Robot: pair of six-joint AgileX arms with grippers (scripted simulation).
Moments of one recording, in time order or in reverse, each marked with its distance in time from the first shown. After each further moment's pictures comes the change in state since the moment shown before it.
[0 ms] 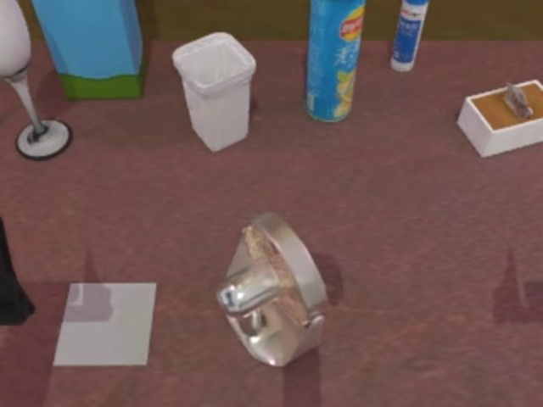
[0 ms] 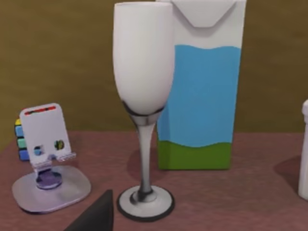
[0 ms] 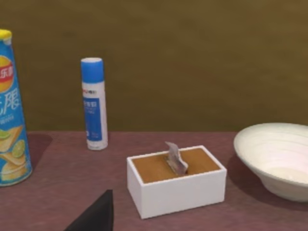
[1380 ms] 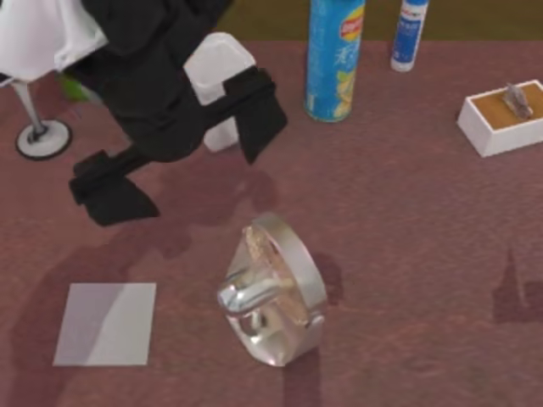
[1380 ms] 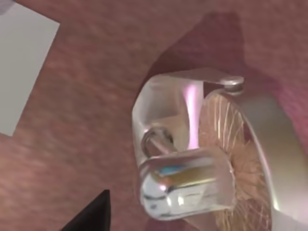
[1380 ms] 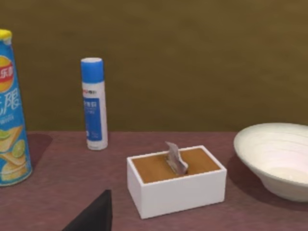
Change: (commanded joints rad) left arm -0.627 1.659 1.534 -1.177 0.002 -1.081; right arm 0.000 0.000 0.000 0.000 0.000 0.000
